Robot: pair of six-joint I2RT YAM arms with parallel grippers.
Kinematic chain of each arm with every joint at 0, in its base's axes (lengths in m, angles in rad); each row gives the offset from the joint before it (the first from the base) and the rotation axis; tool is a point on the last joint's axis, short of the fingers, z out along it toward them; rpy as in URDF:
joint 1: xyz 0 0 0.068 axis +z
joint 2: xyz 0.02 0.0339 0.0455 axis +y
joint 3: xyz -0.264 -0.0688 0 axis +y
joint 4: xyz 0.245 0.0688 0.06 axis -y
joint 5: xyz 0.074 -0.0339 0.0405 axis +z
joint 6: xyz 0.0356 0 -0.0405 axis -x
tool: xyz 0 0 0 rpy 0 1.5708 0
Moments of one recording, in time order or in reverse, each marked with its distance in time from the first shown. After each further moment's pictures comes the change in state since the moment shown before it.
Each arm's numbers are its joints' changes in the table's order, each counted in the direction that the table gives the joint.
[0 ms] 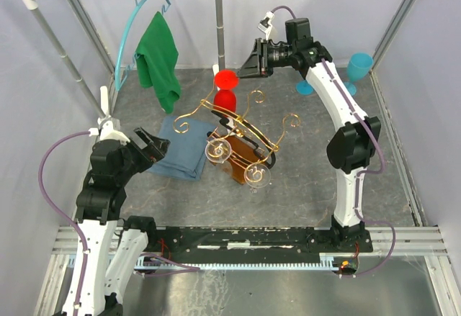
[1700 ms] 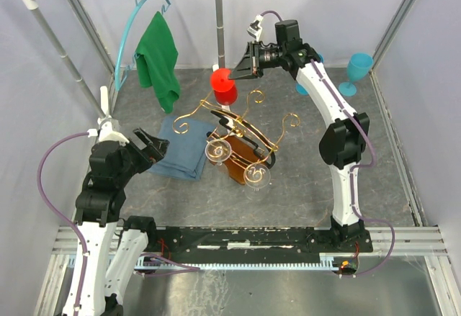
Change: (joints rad) left arm 0.000 -0.014 -0.002 -0.005 0.007 -0.001; right arm 0.046 0.100 -0.072 0.066 0.084 -0.114
